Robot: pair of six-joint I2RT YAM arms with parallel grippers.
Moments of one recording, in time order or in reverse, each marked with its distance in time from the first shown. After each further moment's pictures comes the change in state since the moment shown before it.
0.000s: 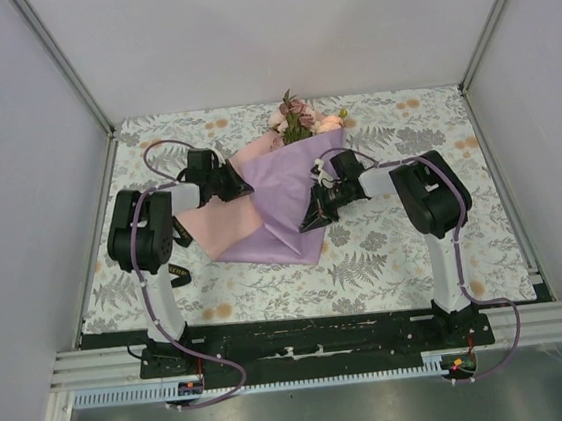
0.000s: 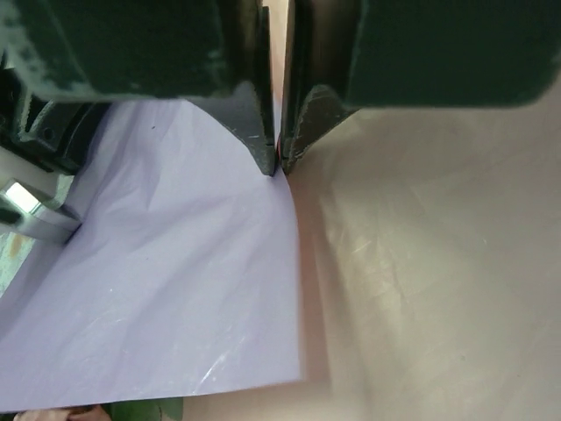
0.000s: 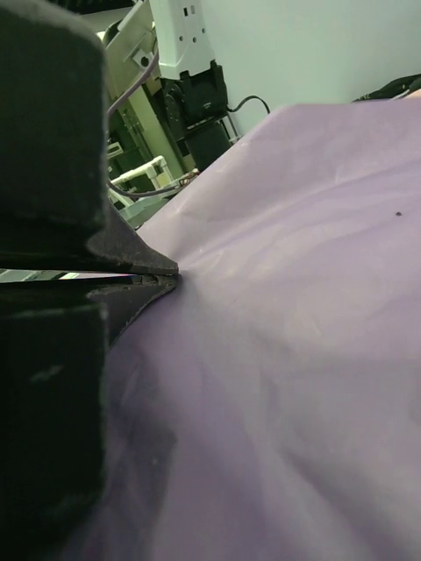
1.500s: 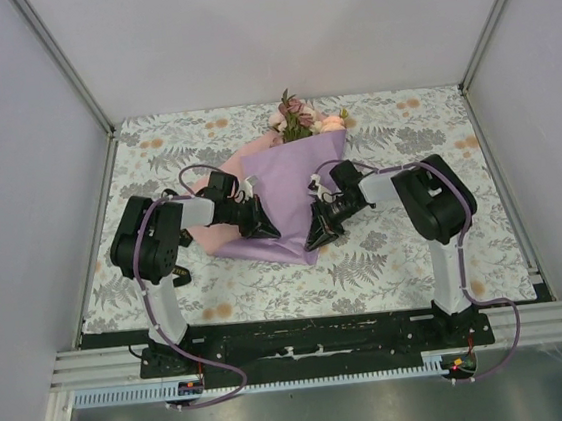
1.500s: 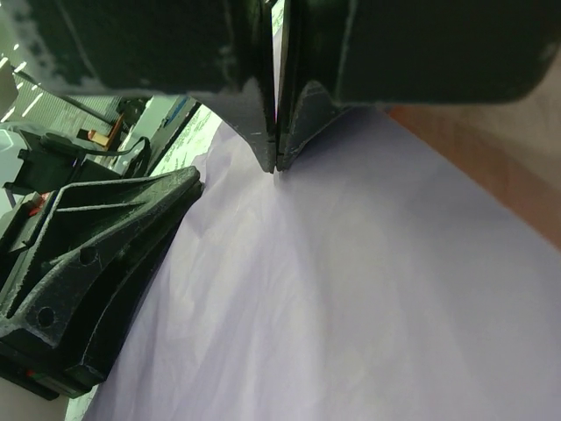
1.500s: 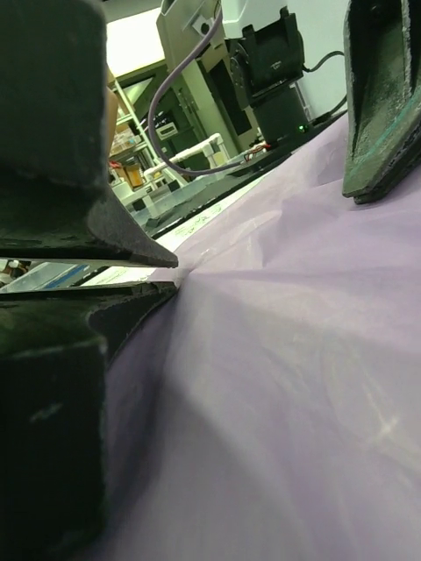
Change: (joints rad) left arm -0.137 -0.071 -0.165 -0.221 0.362 0.091; right arm 0.035 -0.059 -0.073 -0.183 -0.041 -0.188
